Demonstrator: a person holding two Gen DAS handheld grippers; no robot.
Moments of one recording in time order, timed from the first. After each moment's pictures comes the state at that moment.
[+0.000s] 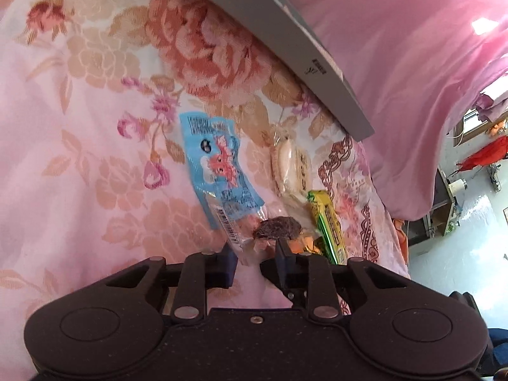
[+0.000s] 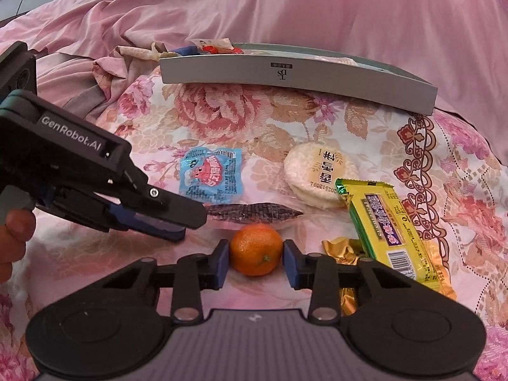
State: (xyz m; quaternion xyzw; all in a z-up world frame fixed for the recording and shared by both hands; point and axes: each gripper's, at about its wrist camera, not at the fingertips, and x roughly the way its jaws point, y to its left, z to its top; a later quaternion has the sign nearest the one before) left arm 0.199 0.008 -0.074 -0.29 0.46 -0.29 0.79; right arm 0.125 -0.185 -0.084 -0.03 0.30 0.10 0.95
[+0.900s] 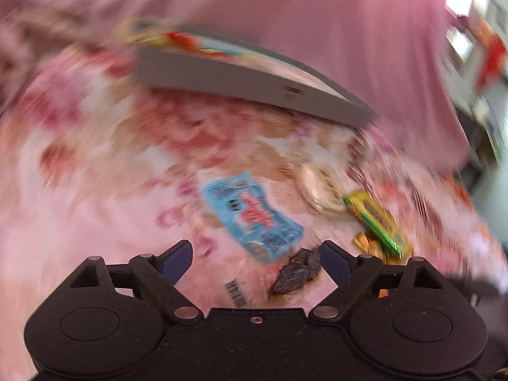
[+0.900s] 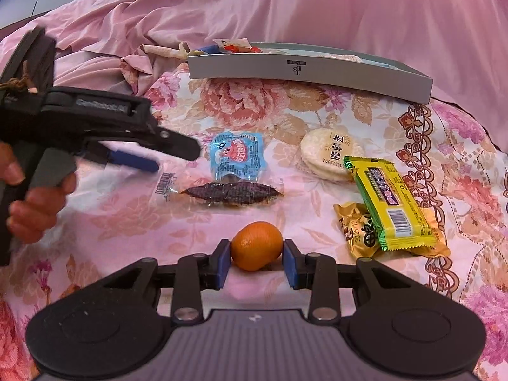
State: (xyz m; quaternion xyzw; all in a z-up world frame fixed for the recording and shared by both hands) left arm 0.182 0.003 -0.044 -0.05 0.36 -0.29 0.89; right arm 0.079 -0.186 -0.080 -0.02 0.31 0.13 0.94
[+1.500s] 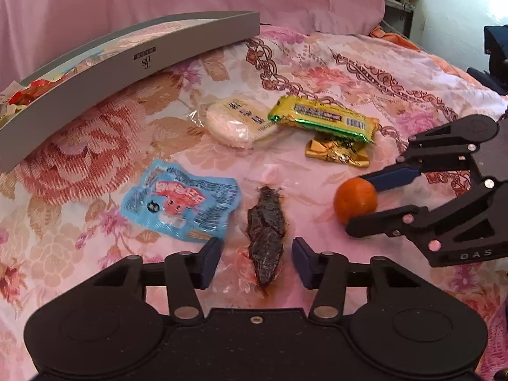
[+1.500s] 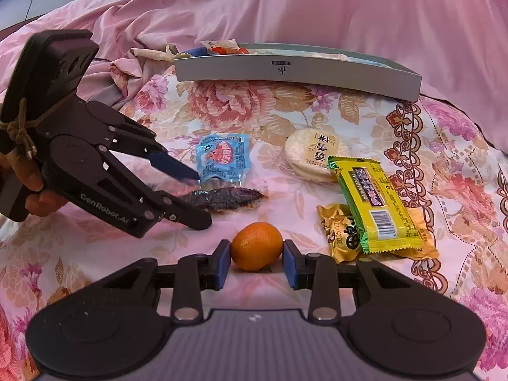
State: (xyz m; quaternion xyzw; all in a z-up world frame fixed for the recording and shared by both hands) left arm 0.177 -0.054 -0.049 0.21 0.37 -0.41 0.81; right arm 0.084 -0.197 -0.080 -0.01 0.31 0.12 0.94
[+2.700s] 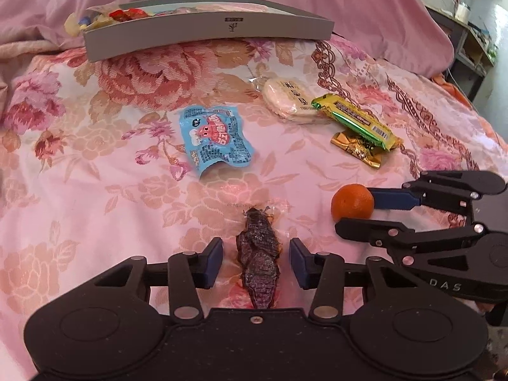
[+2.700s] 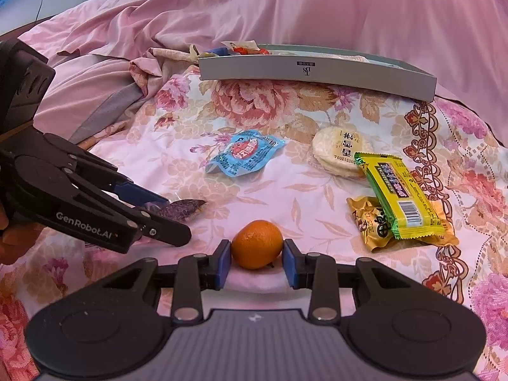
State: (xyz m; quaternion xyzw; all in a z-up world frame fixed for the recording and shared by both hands) left arm 0.130 -0.013 -0.043 0.07 0.42 -0.29 0.85; right arm 0.068 -0.178 -0.078 -0.01 0.30 0.13 0.94
